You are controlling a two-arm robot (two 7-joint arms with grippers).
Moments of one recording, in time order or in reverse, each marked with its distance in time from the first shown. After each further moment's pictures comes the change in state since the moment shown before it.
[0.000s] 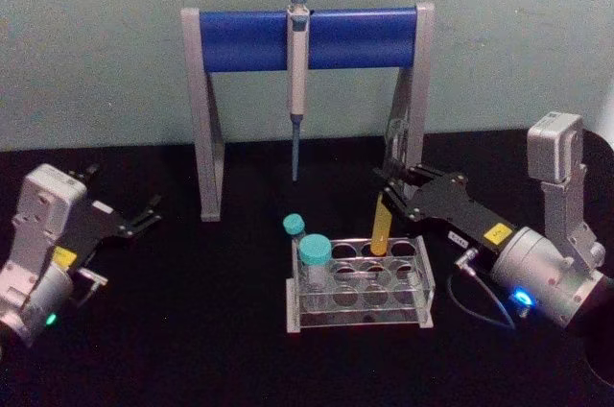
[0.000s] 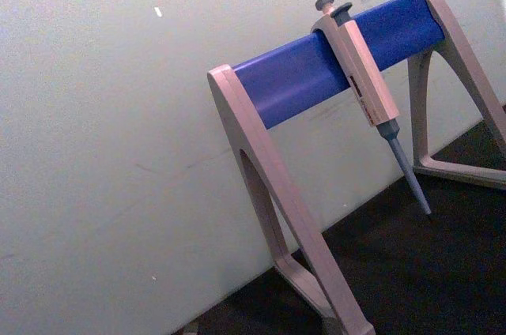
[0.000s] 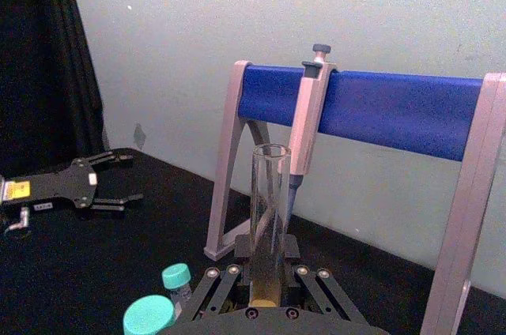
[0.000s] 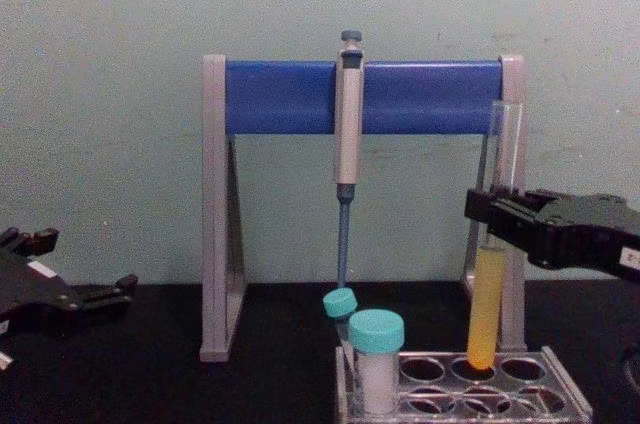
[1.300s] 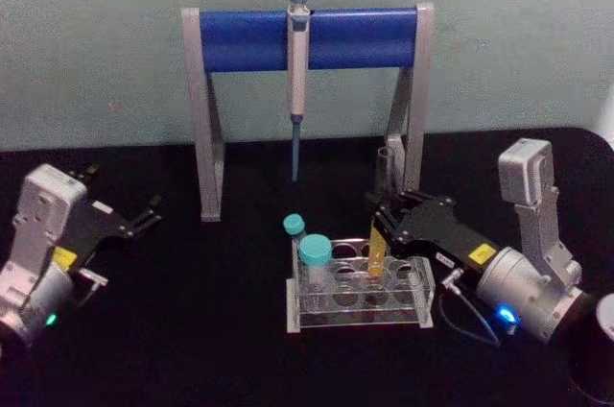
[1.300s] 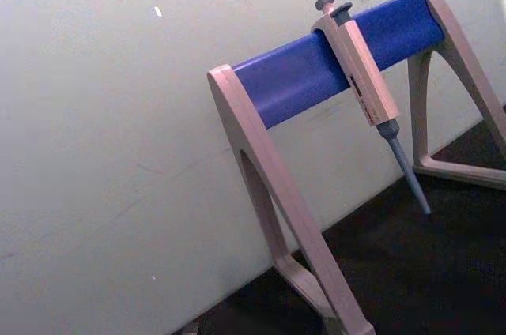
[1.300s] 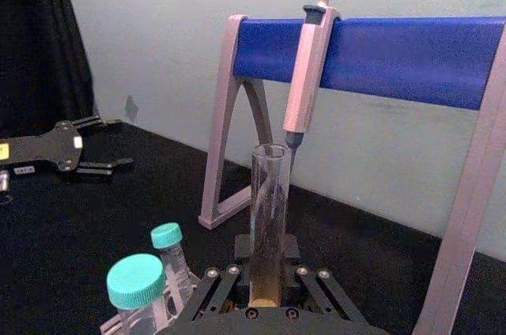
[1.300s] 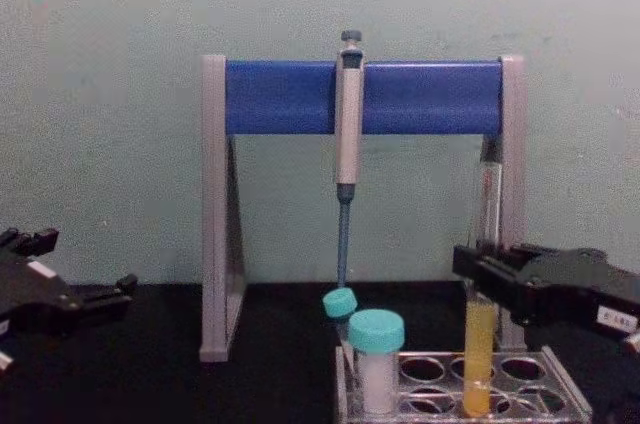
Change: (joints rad) left arm 0.000 0.000 0.000 0.000 0.000 0.000 0.000; right arm 0.014 -0.032 -0.028 0.092 -0.050 -0.024 -0.005
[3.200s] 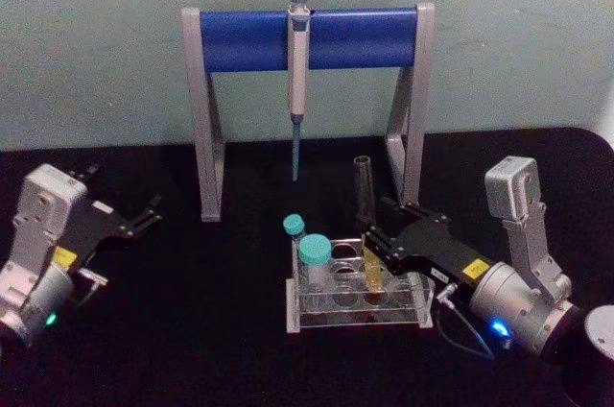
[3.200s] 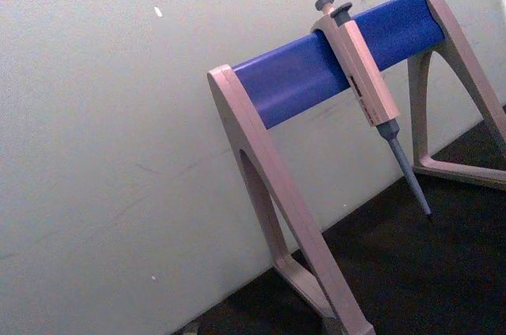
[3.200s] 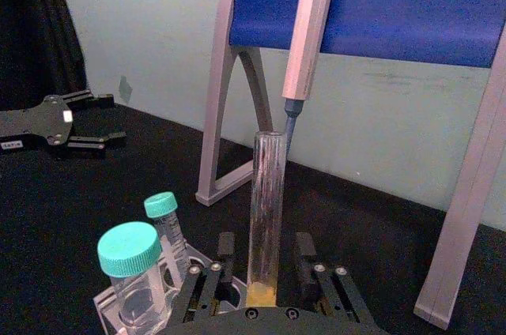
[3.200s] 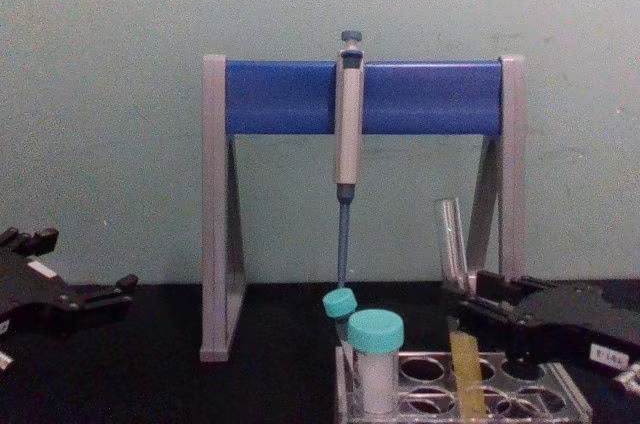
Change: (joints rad) left arm 0.000 0.000 0.000 0.000 0.000 0.000 0.000; right arm -0.008 -0.021 -0.003 0.041 -0.032 0.004 -0.006
